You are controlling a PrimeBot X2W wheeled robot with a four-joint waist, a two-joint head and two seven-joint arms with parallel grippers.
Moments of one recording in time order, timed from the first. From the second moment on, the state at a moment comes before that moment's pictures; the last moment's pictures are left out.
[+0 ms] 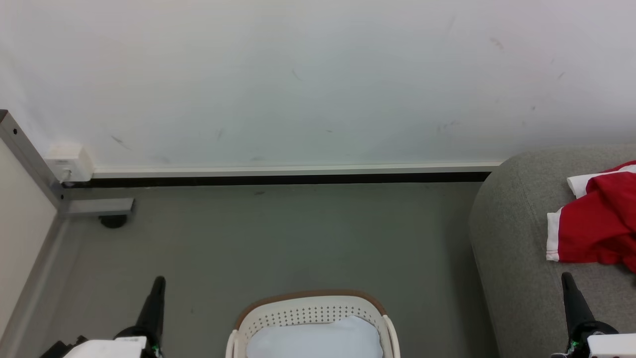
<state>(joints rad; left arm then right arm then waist) -0.08 0.04 0.10 0.26 -1.47 -0.12 0.08 -0.09 -0.04 -0.10 0.26 1.48 0.13 0.08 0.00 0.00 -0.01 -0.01</state>
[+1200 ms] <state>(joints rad) -0.11 0.05 0.11 0.25 -1.61 -0.13 0.11 -0.10 -0.05 -0.11 0.25 1.61 0.13 0.11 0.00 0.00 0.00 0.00</state>
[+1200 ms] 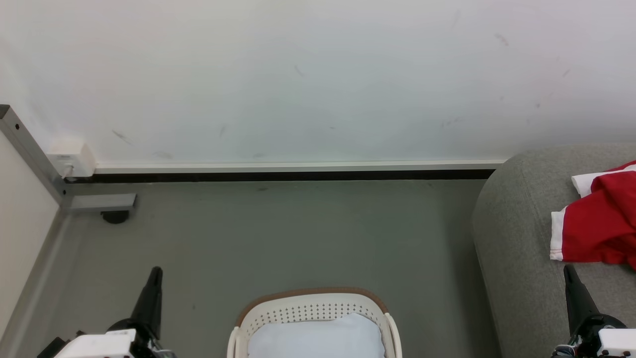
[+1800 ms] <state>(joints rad) -0.11 0.05 0.11 0.25 -1.61 -0.13 0.11 -0.10 -0.05 -0.11 0.25 1.61 0.13 0.11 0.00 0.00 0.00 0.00</state>
